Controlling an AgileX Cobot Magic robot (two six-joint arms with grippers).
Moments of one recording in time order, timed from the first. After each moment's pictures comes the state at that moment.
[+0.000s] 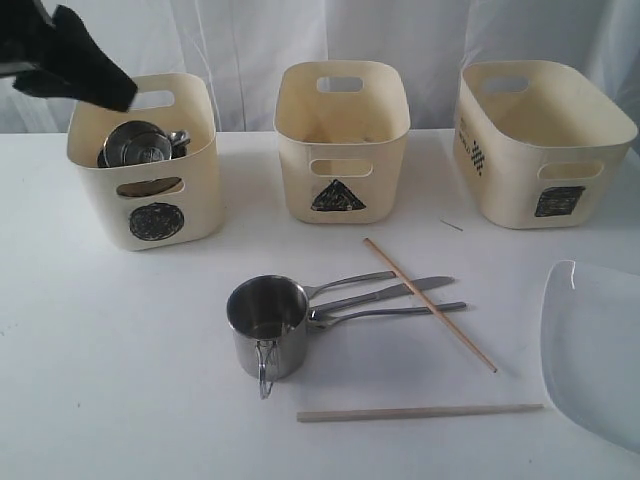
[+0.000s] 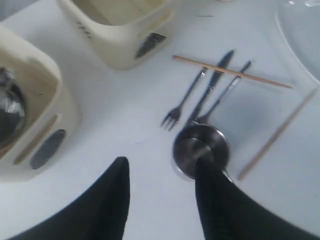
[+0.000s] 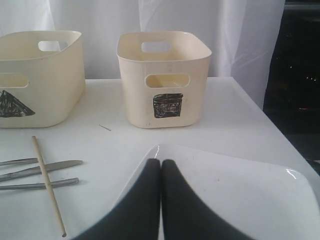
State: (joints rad) left arm -0.32 1.30 -1.39 -0.43 1.06 0.55; right arm -0.15 0.01 -0.01 -0.09 0.23 0.10
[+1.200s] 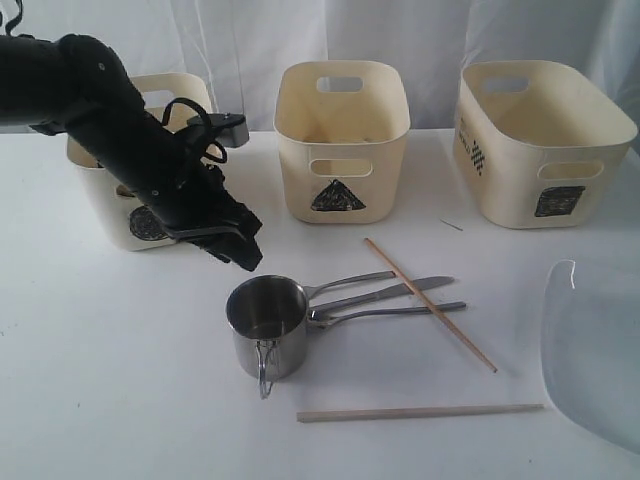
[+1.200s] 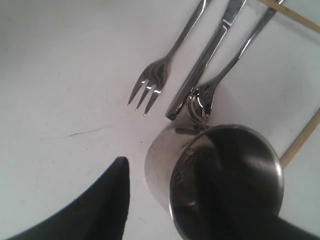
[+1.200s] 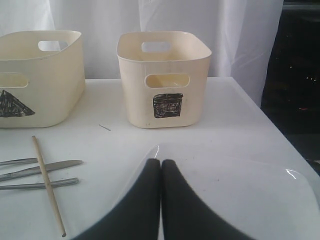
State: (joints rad) left arm -0.42 1.86 -1.39 -0.55 0.92 0.58; right arm -0.15 0.01 -0.01 -0.09 0.23 0.10
